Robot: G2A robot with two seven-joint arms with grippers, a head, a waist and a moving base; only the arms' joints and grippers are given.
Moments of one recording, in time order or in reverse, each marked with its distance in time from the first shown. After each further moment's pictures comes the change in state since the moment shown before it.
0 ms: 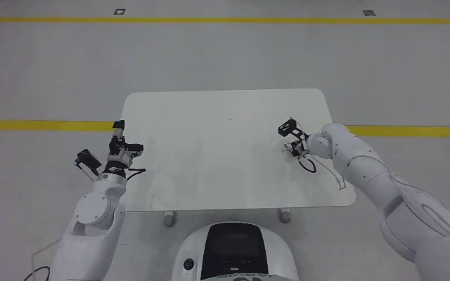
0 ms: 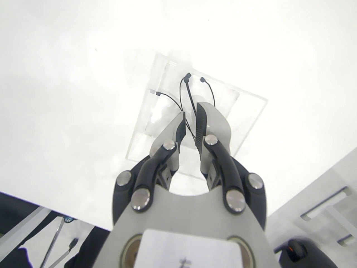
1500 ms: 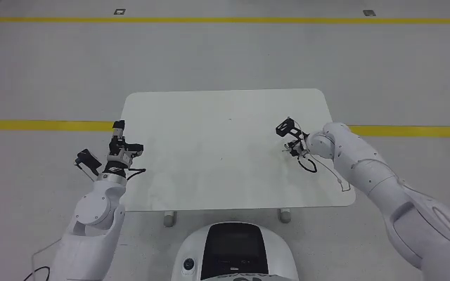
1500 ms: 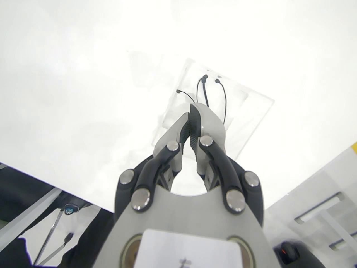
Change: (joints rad) left arm 0.000 0.000 0.000 0.000 0.000 0.000 0.000; right arm -0.053 0.059 0.116 -0.170 -0.061 0.000 0.093
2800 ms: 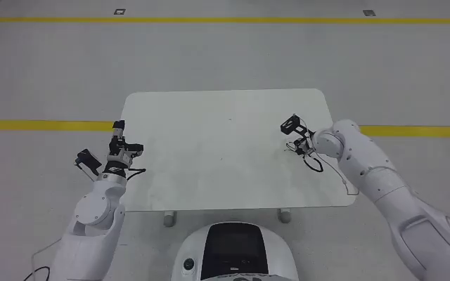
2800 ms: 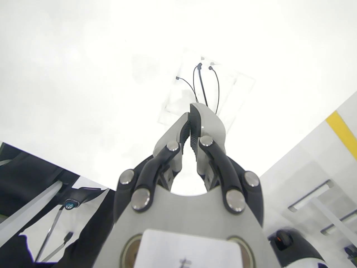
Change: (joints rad) left arm 0.000 0.000 0.000 0.000 0.000 0.000 0.000; right arm -0.122 0.036 0.251 -0.185 -0.128 0.000 0.160
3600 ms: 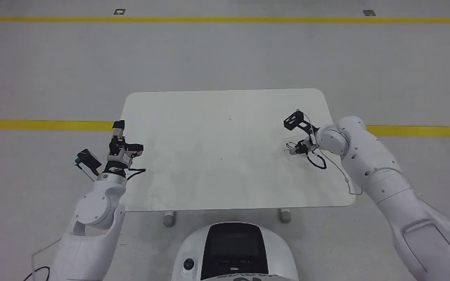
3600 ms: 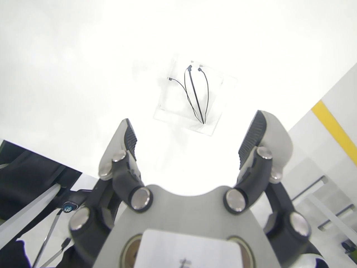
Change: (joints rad) left arm 0.000 0.000 0.000 0.000 0.000 0.000 0.000; right arm -0.045 0.016 0.119 -0.098 -0.057 0.000 0.078
